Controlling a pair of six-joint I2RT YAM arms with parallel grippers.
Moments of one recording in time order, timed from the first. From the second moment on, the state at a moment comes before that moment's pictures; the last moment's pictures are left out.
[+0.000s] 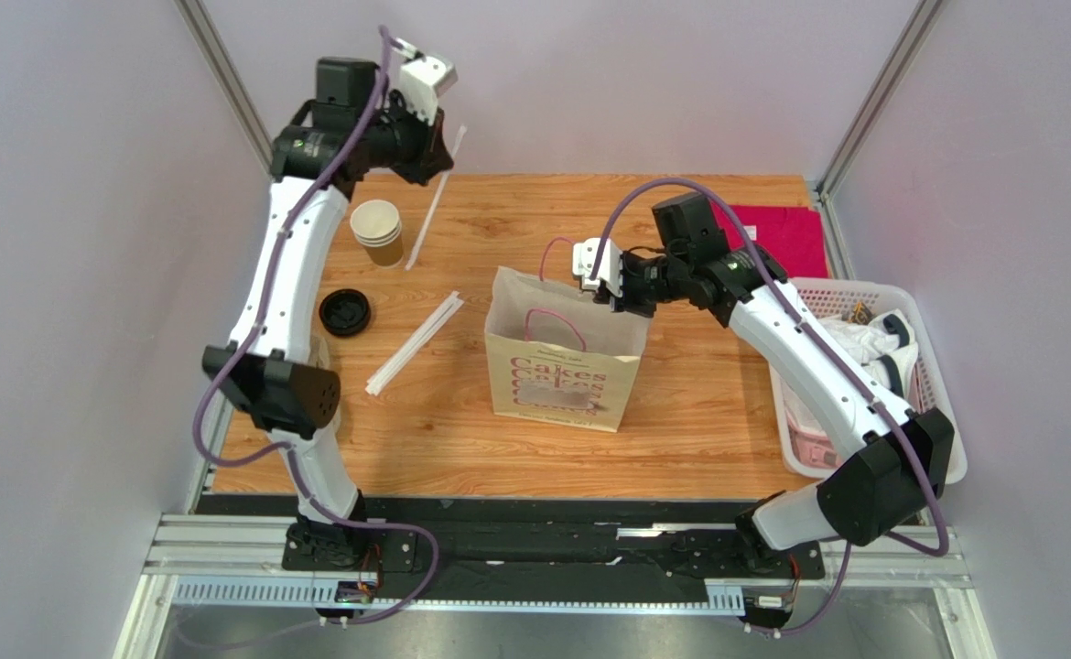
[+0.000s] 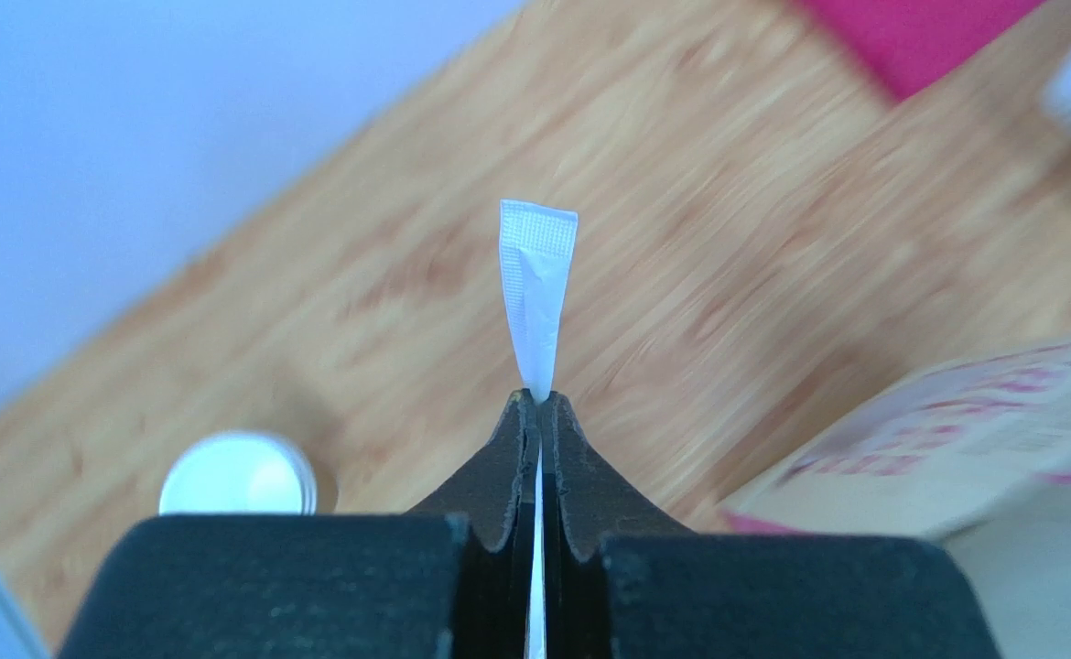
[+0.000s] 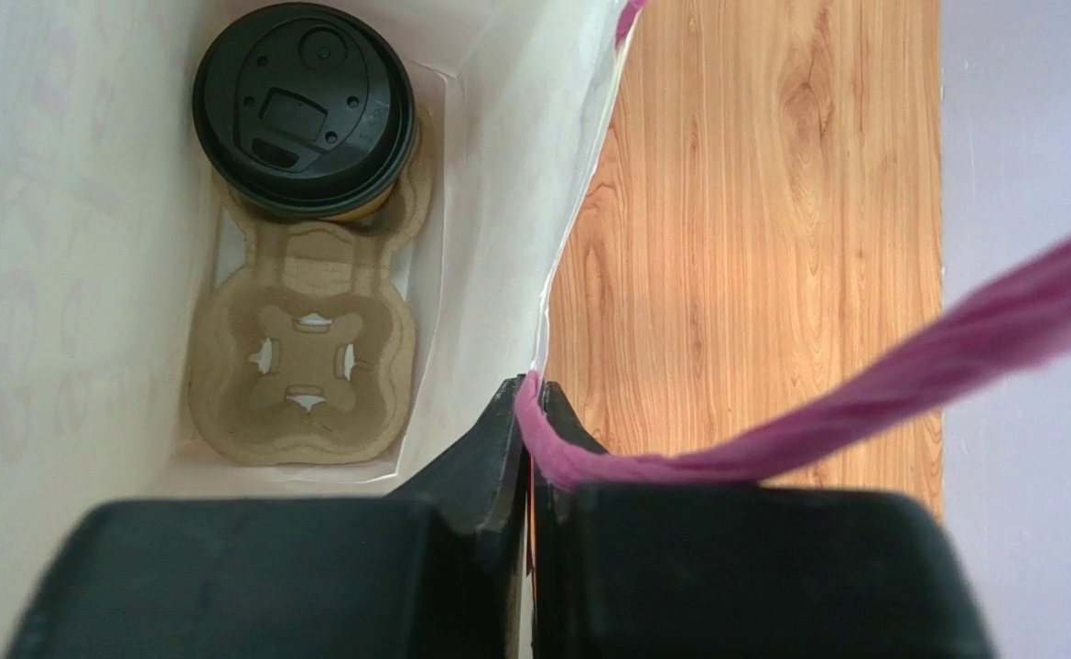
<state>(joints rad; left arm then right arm) -0.21 1.87 2.23 -0.96 0.41 0.29 0.49 1.43 1.40 -0.75 -0.57 -0.99</state>
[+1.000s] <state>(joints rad) -0.32 1.52 1.78 -0.14 0.78 -0.26 0.45 1.51 1.65 -0.80 -0.54 -0.74</state>
